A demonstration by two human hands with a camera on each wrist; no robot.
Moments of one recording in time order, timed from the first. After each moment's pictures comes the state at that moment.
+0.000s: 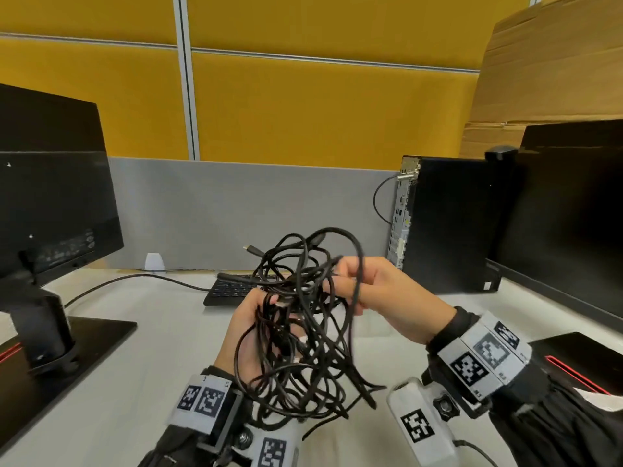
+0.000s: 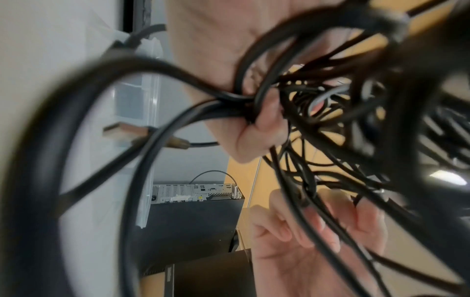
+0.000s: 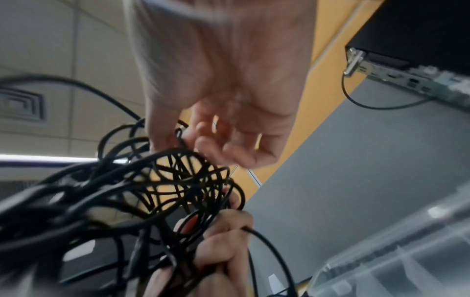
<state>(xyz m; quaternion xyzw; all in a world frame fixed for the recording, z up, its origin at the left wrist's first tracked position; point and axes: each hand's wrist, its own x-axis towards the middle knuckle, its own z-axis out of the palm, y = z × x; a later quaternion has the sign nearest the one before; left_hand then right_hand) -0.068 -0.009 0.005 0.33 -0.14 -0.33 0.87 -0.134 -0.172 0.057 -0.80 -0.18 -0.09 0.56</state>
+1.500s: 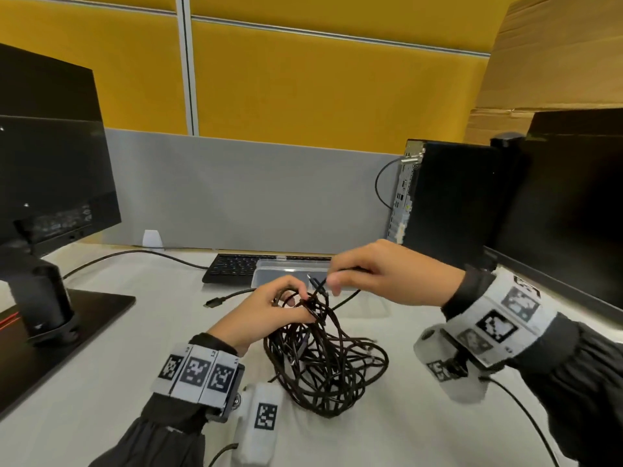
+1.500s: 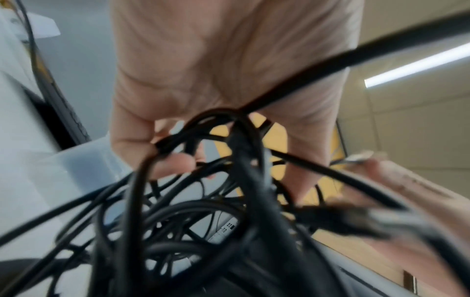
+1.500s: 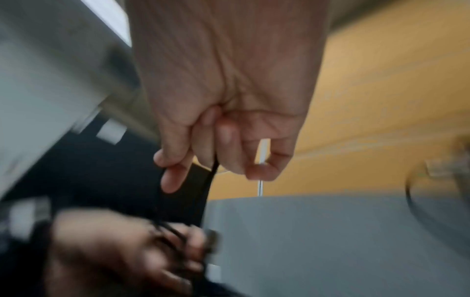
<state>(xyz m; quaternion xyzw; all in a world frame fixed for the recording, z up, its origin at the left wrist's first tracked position) -0.045 -0.001 -0.016 0.72 -0.33 -0.15 0.59 -0.138 -0.175 0.078 -0.97 -0.21 -0.08 0.11</state>
